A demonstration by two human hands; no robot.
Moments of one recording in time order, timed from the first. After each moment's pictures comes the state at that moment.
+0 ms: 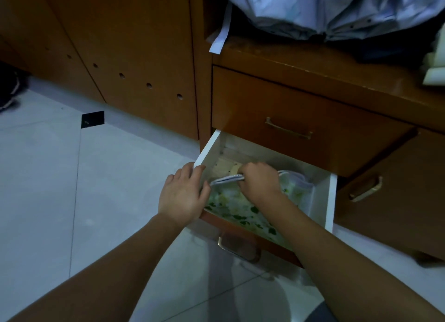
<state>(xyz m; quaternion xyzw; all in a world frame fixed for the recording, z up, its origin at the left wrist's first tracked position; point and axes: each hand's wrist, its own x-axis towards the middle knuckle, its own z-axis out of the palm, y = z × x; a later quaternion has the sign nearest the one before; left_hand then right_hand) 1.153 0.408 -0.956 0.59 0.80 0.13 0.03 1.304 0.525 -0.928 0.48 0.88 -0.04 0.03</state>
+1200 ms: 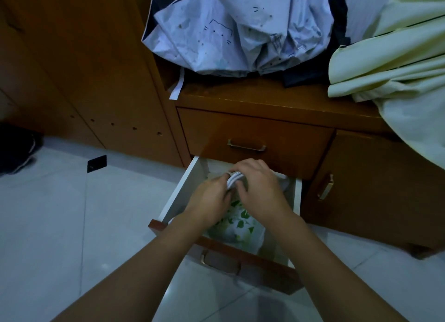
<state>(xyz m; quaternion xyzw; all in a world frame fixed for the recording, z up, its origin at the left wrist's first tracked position) 1.257 0.447 -0.867 0.69 0.69 0.21 0.10 1.394 0.489 -0.845 0.42 0.84 -0.19 -0.27</state>
